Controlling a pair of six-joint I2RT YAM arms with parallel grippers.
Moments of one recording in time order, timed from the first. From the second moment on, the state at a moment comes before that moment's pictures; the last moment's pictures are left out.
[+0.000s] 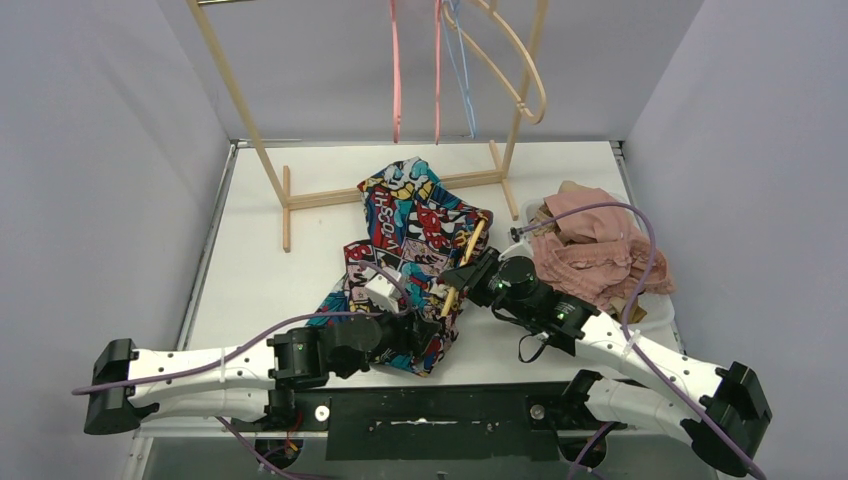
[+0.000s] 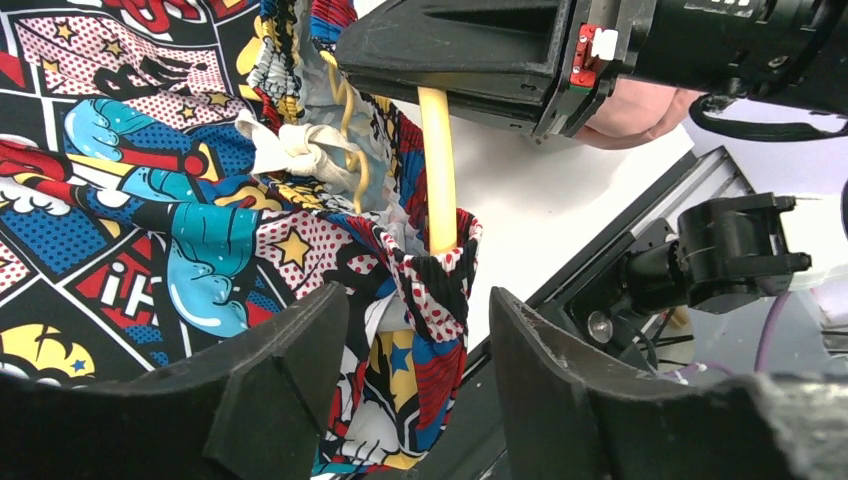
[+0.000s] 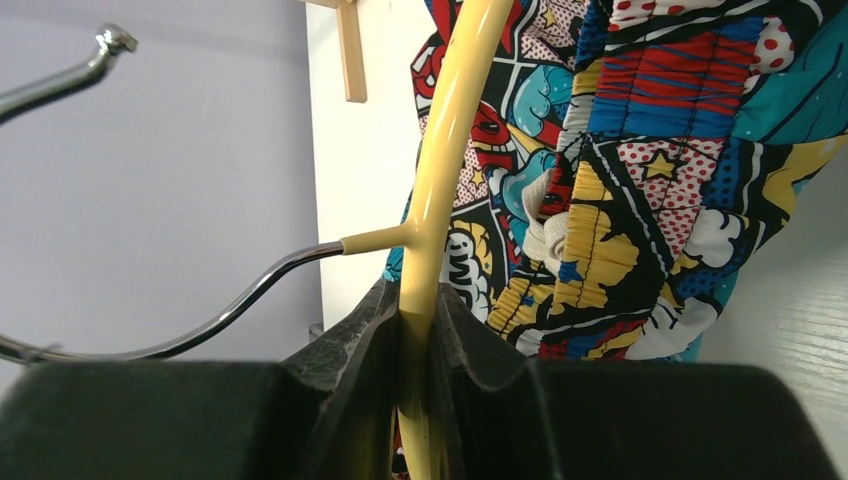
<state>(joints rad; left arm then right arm) -1.37 0.93 0.63 -0.06 -0.54 -0.66 0.84 0.97 0.63 -0.09 0.14 1.22</state>
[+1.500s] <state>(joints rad) -1.17 0.97 0.54 0.13 -0.27 -0.72 0.76 1.04 0.63 -0.02 -0.01 1.21</state>
